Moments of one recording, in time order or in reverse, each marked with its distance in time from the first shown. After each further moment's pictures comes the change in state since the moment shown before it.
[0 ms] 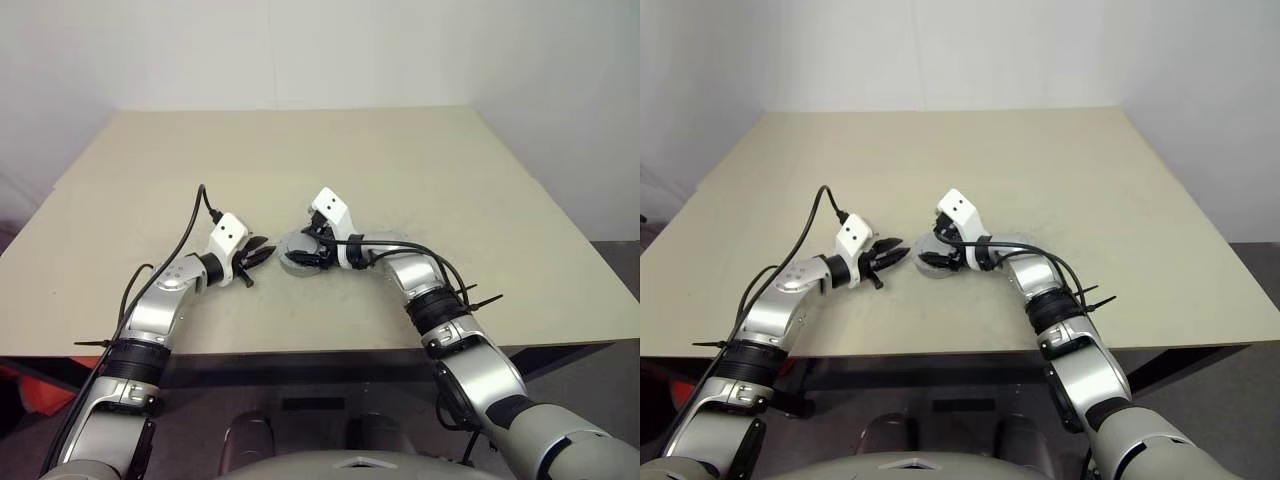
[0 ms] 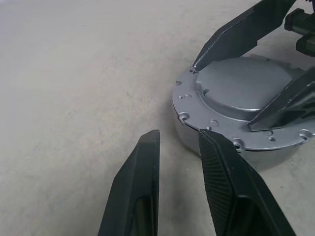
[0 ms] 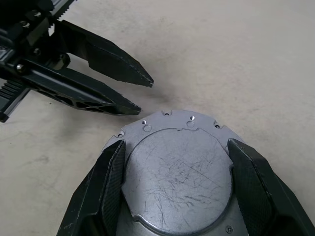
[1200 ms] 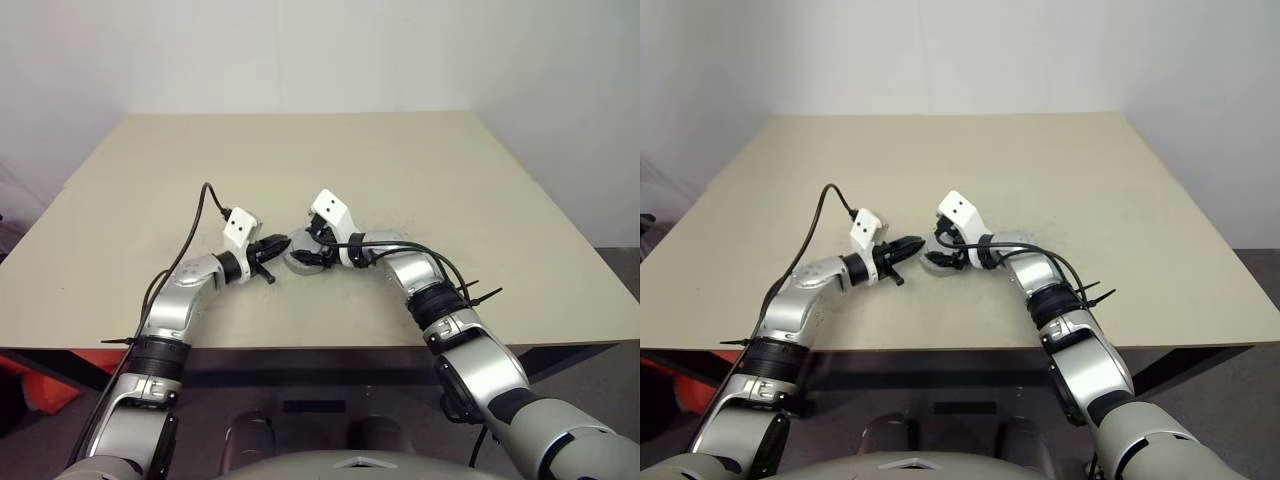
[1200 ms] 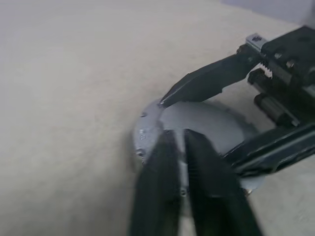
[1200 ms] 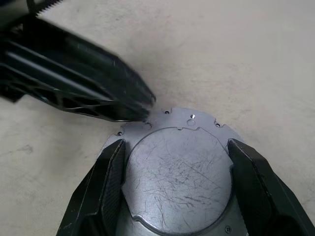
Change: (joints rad) left arm -0.034 -0.134 0.036 0.014 -0.124 0.142 0.019; right arm -0.033 -0.022 0.038 0.098 -0.037 -0.087 -0.028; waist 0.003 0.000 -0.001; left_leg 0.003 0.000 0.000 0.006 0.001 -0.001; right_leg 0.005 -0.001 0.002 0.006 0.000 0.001
